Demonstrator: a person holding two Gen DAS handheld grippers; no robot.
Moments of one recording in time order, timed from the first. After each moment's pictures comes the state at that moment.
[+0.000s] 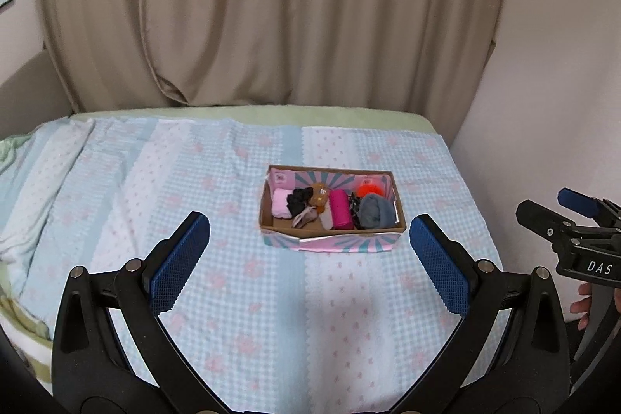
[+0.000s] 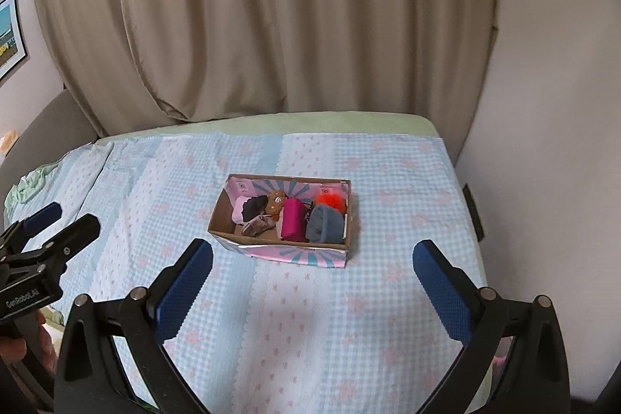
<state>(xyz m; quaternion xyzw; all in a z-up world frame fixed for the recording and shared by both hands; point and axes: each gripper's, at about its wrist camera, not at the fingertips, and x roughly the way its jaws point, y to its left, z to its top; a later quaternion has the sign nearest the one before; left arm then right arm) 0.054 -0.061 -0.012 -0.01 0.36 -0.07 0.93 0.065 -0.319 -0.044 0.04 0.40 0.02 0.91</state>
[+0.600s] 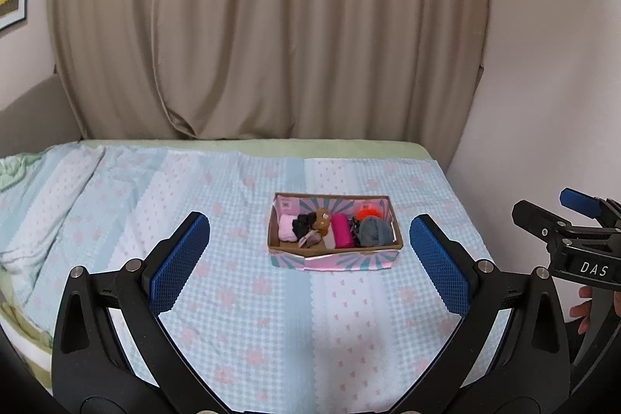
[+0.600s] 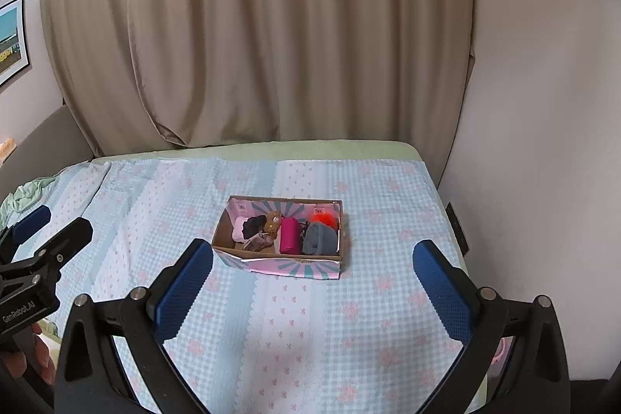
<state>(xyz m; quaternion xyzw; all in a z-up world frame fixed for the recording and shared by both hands) 0.010 -0.052 0.012 0.00 0.29 -0.08 0.95 0.015 -0.300 -0.018 0.03 0.34 0.00 0.94</state>
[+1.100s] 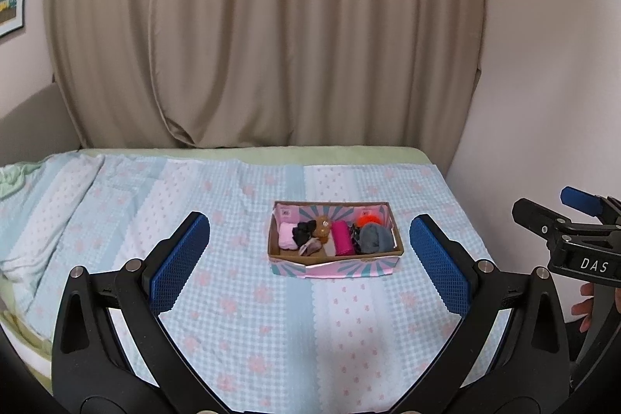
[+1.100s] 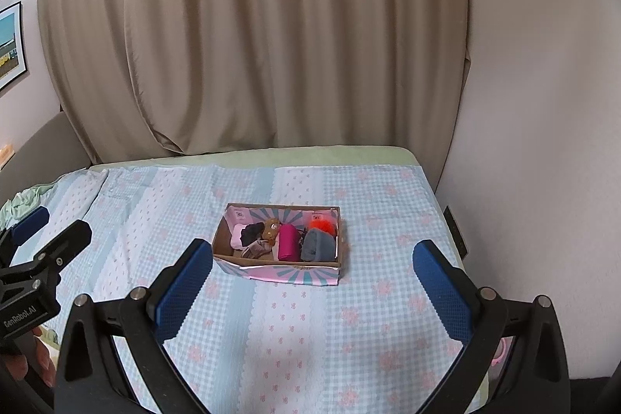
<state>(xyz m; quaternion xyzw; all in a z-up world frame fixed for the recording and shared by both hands) 0.012 -0.054 0.013 0.00 0.28 -0.08 0.96 0.016 -0.302 -0.015 0.03 0.34 -0.01 0.94</state>
